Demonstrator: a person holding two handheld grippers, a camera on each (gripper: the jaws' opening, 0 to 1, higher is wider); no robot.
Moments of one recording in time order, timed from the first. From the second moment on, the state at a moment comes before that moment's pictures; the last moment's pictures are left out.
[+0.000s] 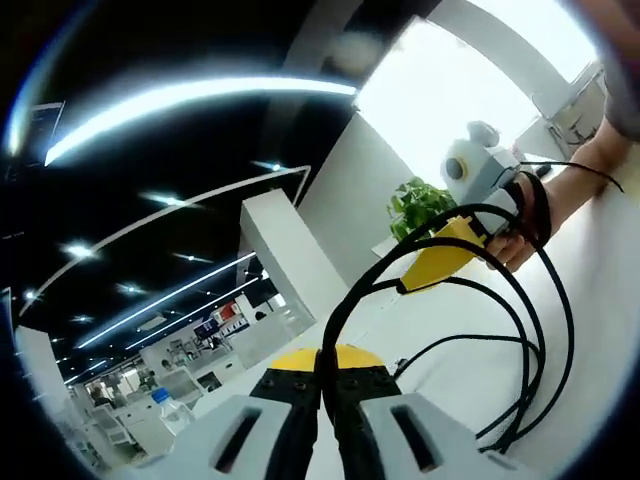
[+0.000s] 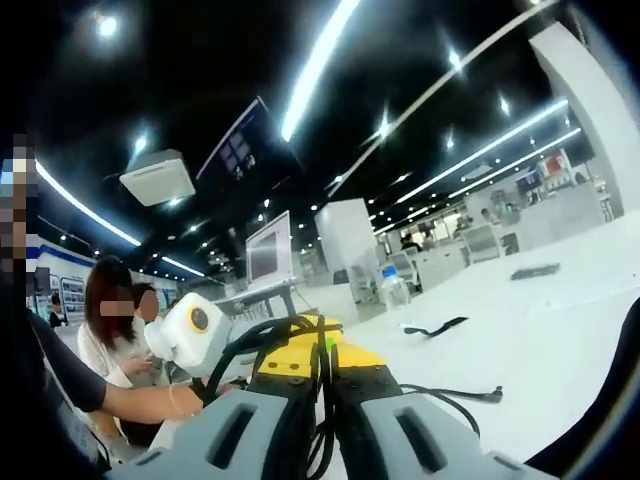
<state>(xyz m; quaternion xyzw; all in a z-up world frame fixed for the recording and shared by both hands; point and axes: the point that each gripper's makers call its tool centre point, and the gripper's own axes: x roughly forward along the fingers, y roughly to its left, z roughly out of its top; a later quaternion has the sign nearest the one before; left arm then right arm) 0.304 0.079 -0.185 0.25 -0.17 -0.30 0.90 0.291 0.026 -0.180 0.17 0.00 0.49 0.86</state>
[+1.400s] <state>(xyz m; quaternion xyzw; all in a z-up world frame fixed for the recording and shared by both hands) 0.298 0.068 -0.197 0.36 -0.18 -0.28 0.87 0.287 0.032 -0.195 0.09 0.03 0.52 0.85</state>
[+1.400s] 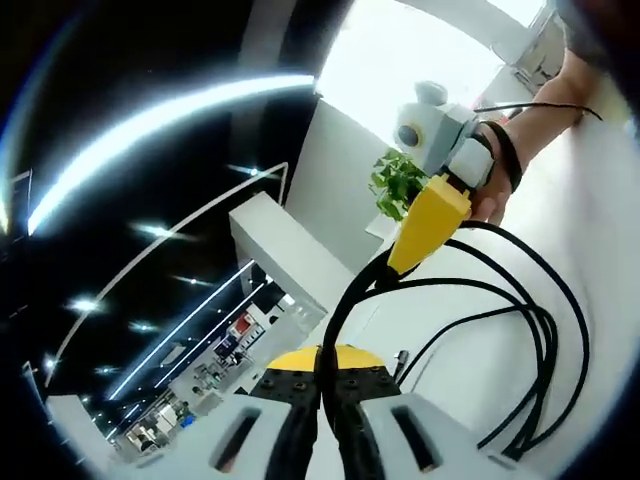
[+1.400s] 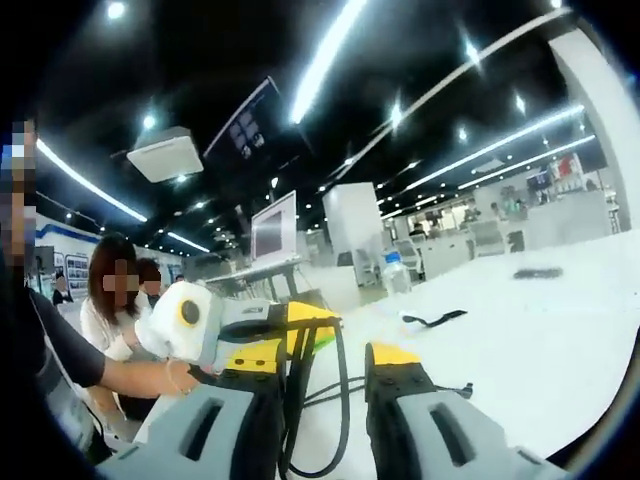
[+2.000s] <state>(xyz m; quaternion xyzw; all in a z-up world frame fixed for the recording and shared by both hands) 0.294 0.061 -0.197 0.40 -0.19 -0.29 0.85 0.273 0.038 -0.208 0.12 0.06 0.56 0.82</state>
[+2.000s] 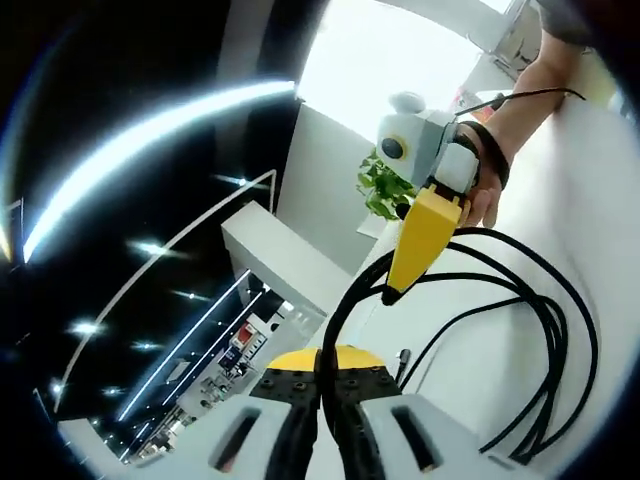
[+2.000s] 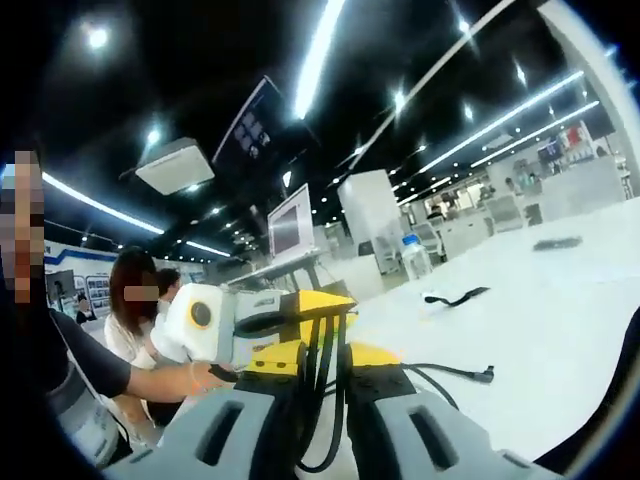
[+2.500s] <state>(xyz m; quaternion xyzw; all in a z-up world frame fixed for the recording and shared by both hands) 0.298 0.061 -0.200 0.40 -0.20 -0.29 0.85 0.280 0.036 -0.212 0.19 0.09 0.55 0.81</state>
